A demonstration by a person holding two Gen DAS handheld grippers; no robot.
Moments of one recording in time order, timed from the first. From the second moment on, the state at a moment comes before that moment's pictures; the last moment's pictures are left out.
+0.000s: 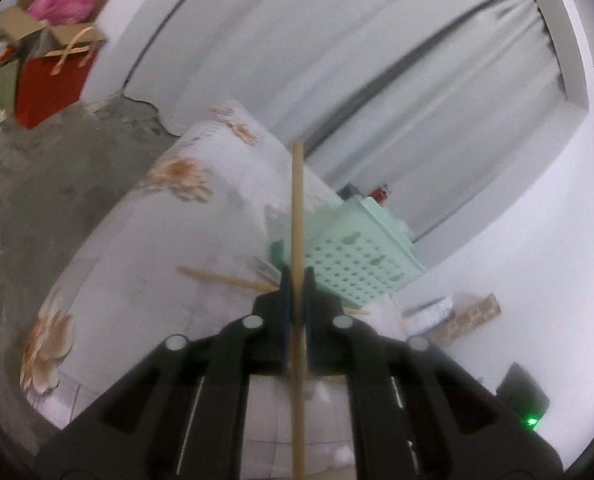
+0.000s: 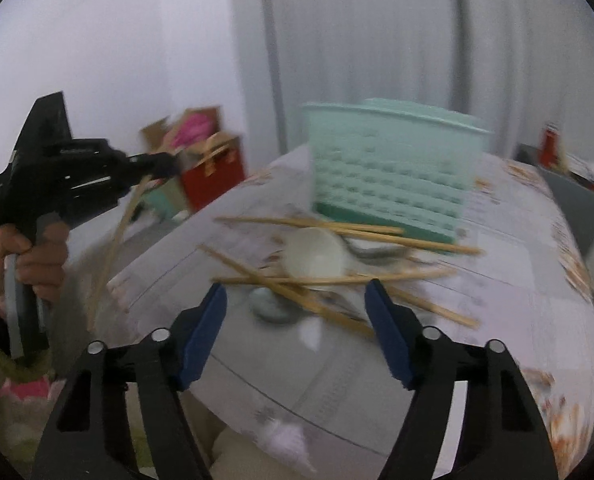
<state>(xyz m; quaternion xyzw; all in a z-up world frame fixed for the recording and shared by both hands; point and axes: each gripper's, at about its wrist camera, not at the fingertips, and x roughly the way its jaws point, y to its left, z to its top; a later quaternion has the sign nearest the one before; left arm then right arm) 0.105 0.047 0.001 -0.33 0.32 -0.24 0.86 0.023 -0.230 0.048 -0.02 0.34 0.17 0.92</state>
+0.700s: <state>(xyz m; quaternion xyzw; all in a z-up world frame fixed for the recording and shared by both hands) 0.084 0.086 -0.014 -0.34 0.30 -0.21 0.87 0.140 -0.109 -0.006 -0.18 0.50 0.31 0.79</state>
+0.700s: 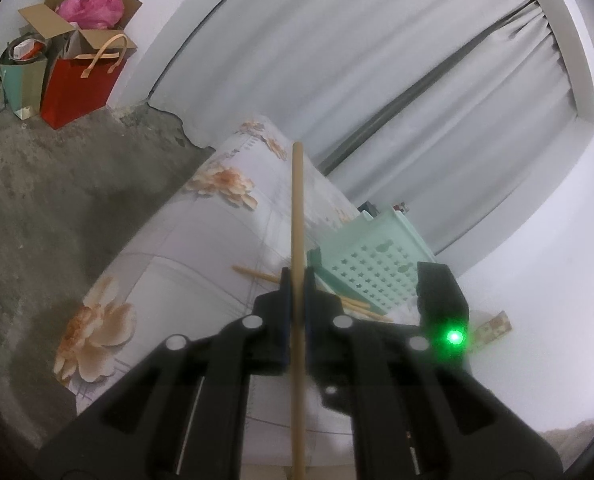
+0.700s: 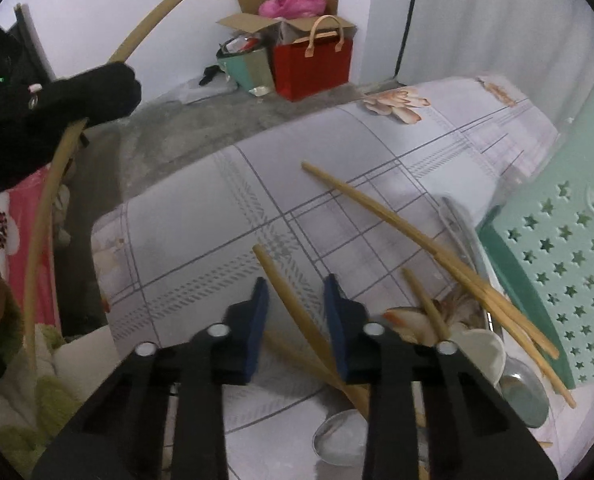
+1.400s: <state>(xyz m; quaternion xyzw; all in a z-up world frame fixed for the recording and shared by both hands) 0.070 0.076 0.014 -0.31 0.25 -0.21 0.89 0.115 -0.216 0.154 -0.06 0.30 0.23 0.92</state>
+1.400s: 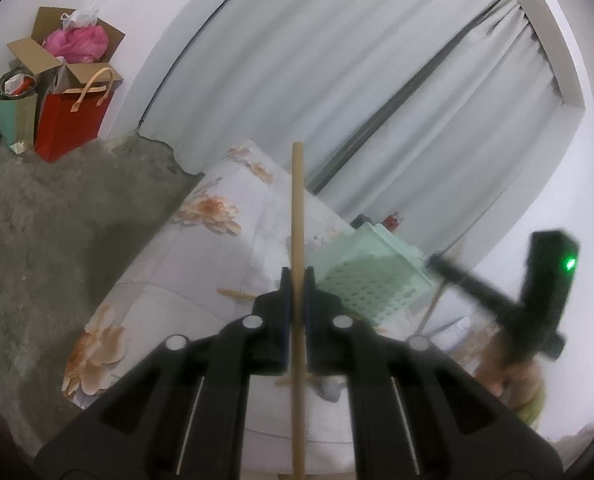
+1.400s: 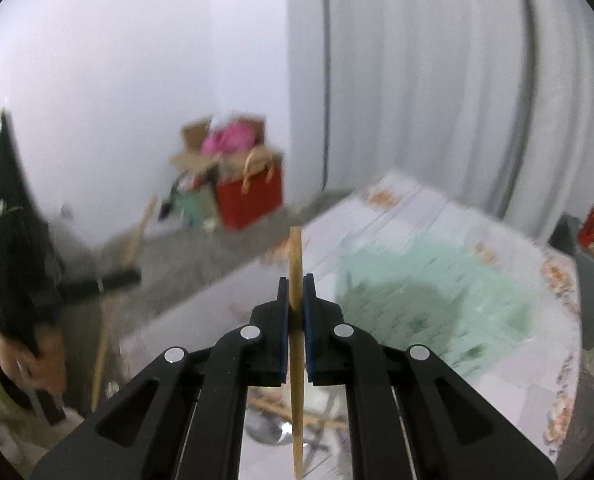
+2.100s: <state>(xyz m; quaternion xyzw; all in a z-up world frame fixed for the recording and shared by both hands) 0.060 0.081 0.029 -0.29 0.22 -0.20 0.91 0.139 -0.273 0.295 -0.01 0.11 0.14 0.98</state>
